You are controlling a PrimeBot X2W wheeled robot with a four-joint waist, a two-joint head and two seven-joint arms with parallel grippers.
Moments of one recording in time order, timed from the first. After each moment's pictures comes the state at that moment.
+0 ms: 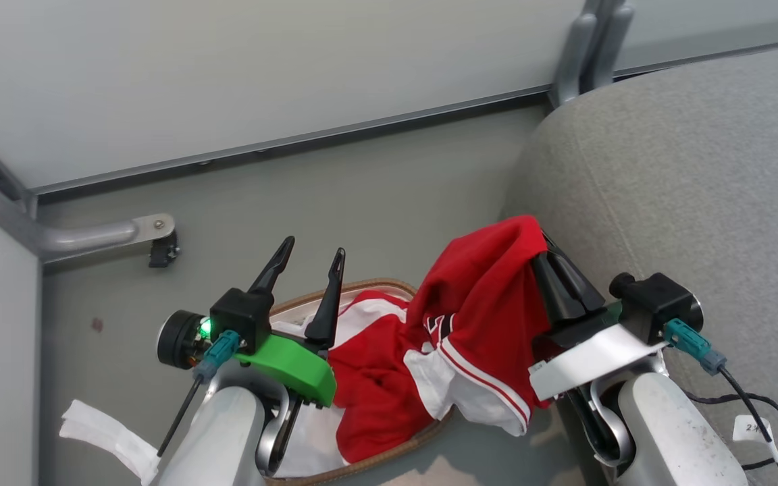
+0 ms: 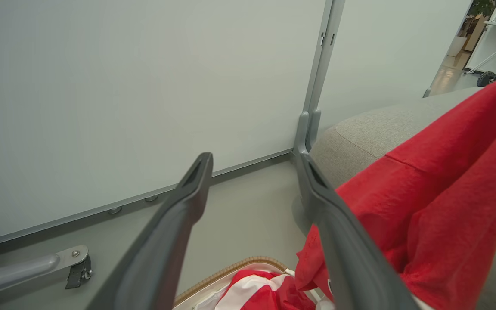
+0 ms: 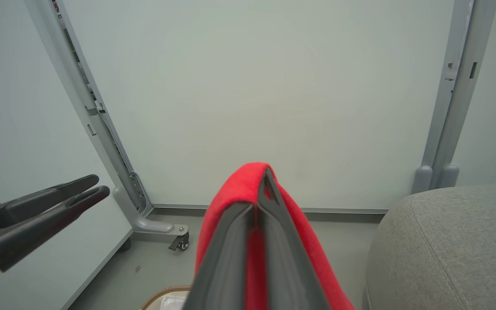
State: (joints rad) left arm -0.35 0.05 -0.40 0.43 -0.27 -0.12 -0.26; right arm -0.27 -0.05 0.26 0.16 0.26 0.13 -0.26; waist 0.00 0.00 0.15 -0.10
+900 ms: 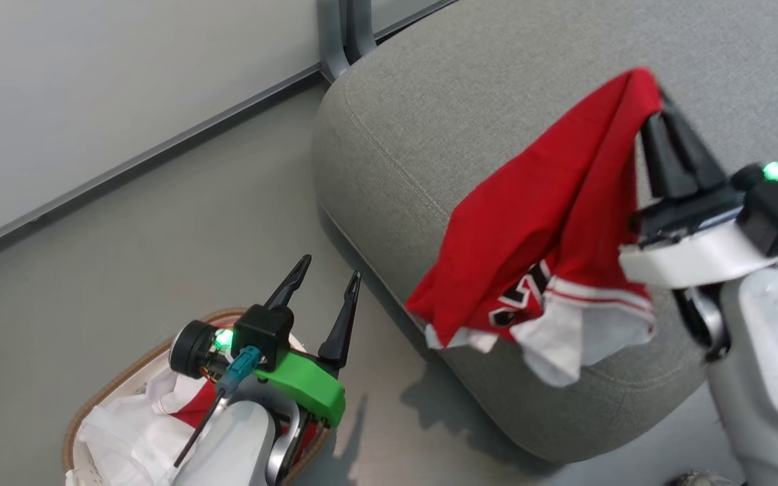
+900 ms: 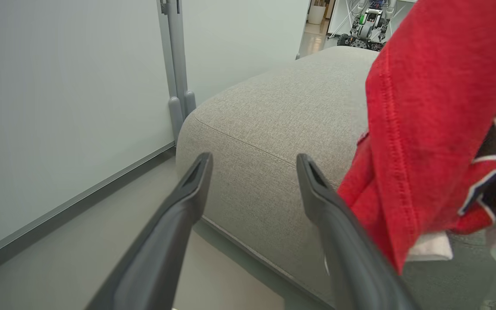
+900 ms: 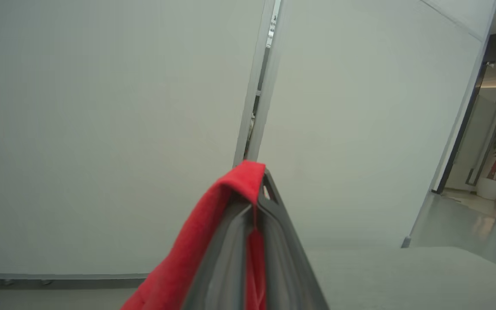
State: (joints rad) left arm -0.32 0.05 -0.42 0.44 -0.21 -0.13 -0.26; right arm -0.44 -0.17 0.12 -0.01 0.13 0.13 -0.26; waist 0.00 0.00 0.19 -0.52
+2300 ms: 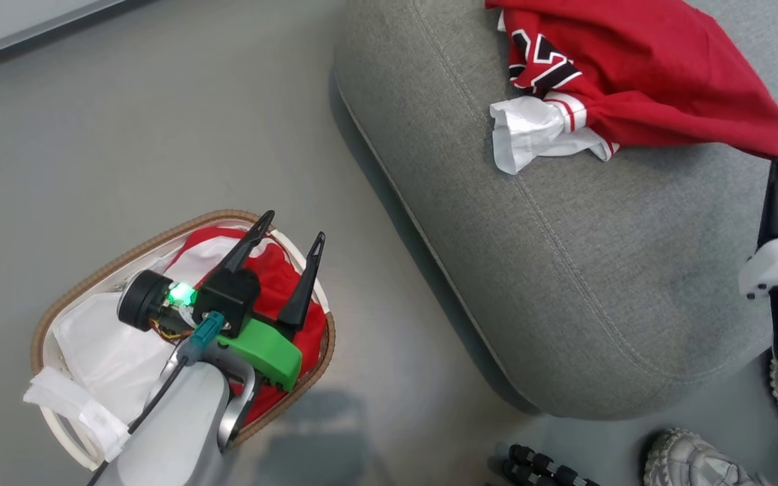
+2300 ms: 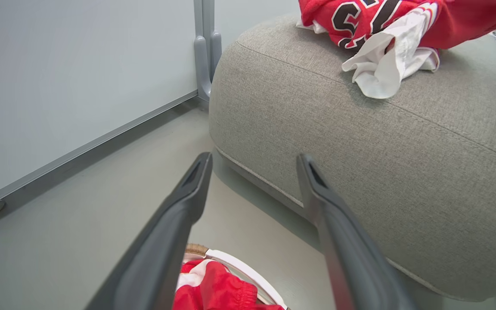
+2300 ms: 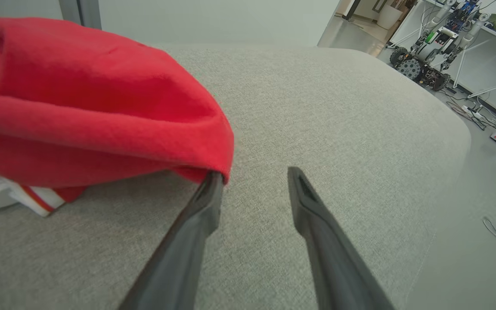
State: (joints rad) left arm -0.44 0.21 -0.50 0.42 -0.21 -0.13 -0.26; right arm -0.56 -0.18 -0.36 0.63 -0.01 0.13 -0.26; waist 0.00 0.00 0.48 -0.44
